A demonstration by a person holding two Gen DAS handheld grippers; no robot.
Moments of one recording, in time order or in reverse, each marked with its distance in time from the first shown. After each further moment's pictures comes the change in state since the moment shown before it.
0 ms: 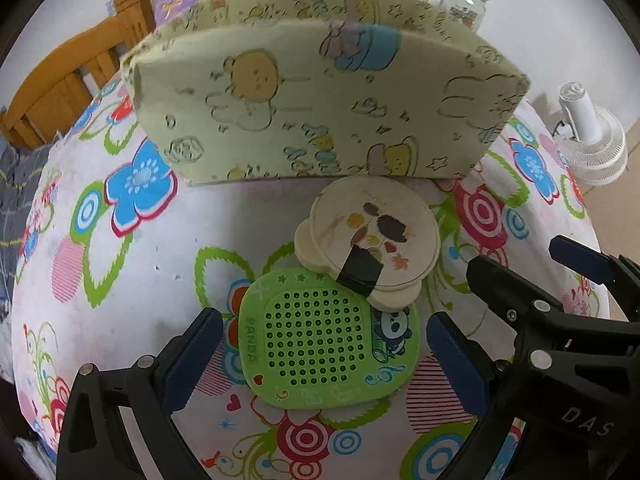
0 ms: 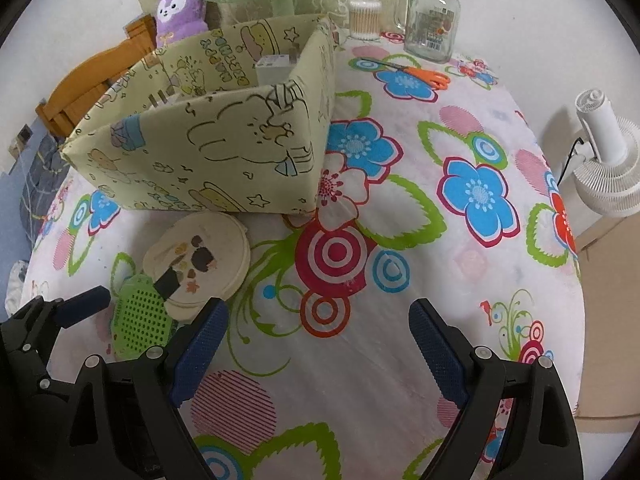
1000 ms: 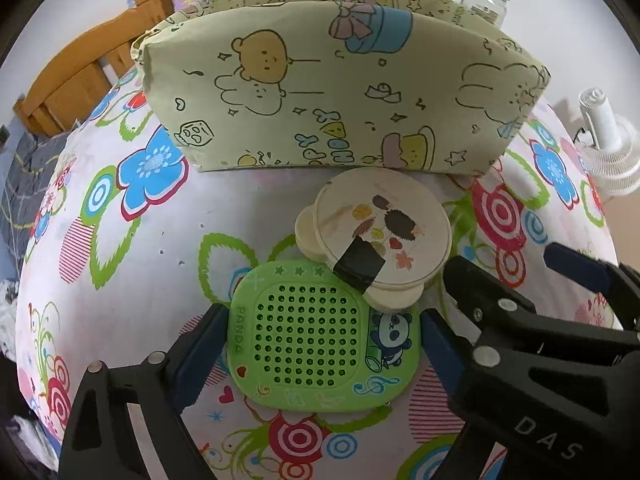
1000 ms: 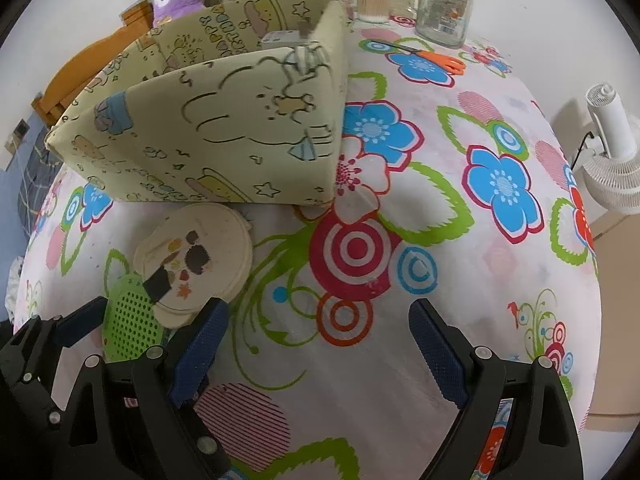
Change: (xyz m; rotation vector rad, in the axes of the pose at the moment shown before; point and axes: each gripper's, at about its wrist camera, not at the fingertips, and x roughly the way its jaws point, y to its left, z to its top) left arm 0.003 -0.009 -0.006 -0.028 -0.006 0.073; right arm 0.015 0.013 0.002 -0.007 0.037 0.008
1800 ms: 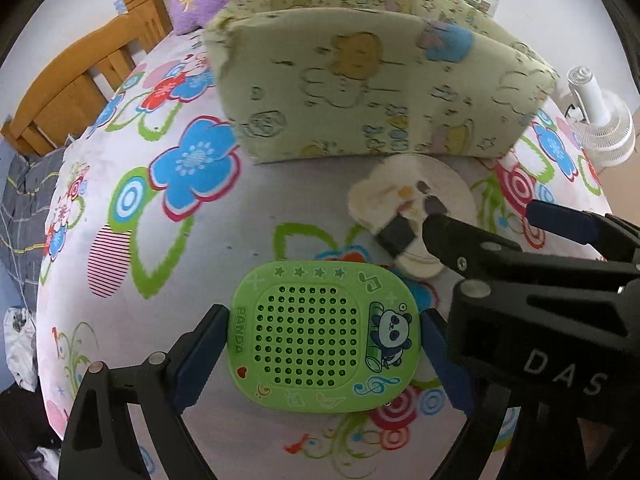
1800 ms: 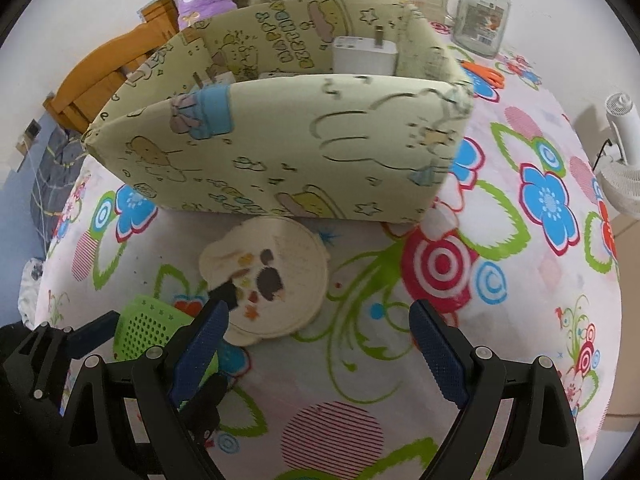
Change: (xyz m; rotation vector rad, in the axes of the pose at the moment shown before) left arm -0.012 0.062 -0.003 0.087 0.030 -0.015; right arm 0.002 0.053 0.016 -0.002 0.015 0.045
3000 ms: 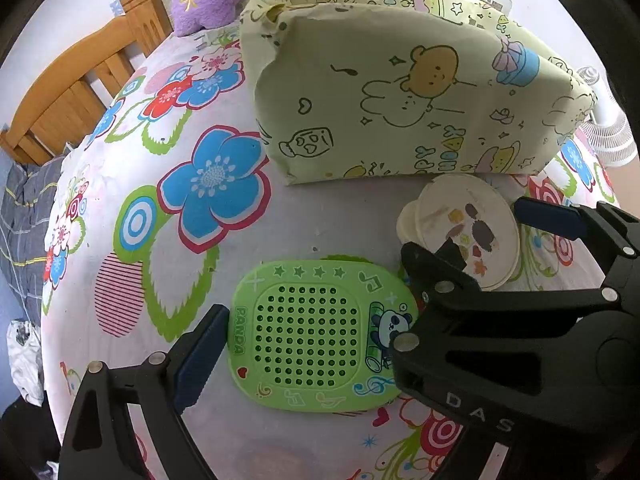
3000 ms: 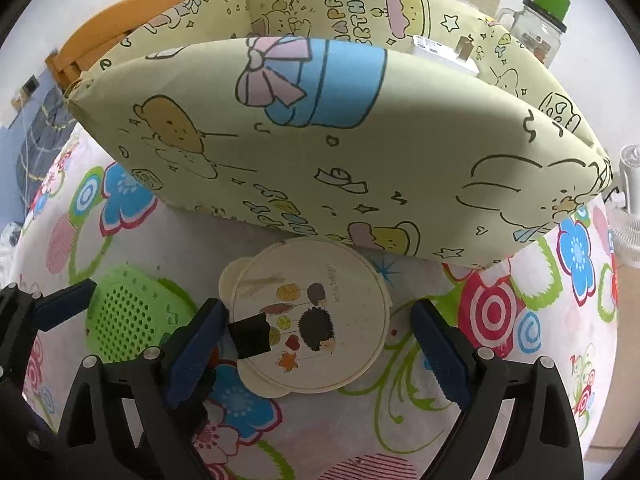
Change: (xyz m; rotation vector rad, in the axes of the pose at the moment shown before) left arm 0.026 0.026 0.031 0.026 -0.004 0.010; right arm 0.050 0.052 0.019 -0.139 0.007 -0.067
